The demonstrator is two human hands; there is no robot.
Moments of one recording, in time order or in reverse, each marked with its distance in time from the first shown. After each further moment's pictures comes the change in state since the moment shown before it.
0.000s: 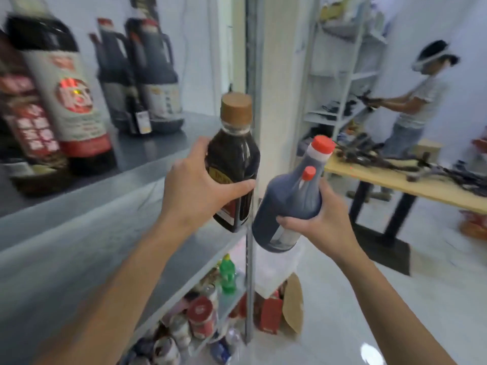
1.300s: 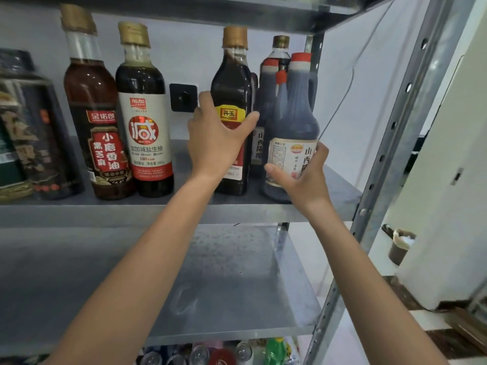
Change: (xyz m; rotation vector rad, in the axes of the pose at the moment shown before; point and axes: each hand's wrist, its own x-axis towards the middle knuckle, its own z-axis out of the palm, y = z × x) left_hand 0.174 -0.047 0.003 0.532 0.778 -0.310; right_hand 0.259 -0.022 0.162 0.583 -0.528 -0.320
